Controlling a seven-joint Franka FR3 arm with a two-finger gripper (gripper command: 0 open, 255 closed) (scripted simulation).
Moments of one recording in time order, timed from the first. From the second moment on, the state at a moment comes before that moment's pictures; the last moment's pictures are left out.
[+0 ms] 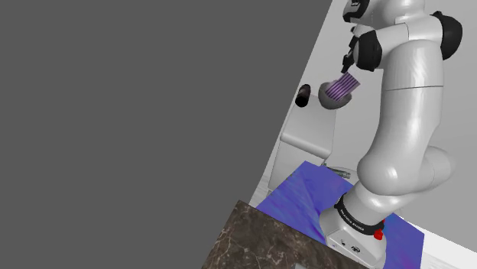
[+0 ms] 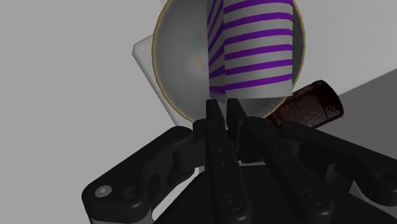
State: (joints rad) arm -0.48 0.63 -0.79 -1.18 0.41 1.65 -1.10
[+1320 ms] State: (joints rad) arm -0.45 0.63 -0.79 -1.31 0.42 1.77 -1.12
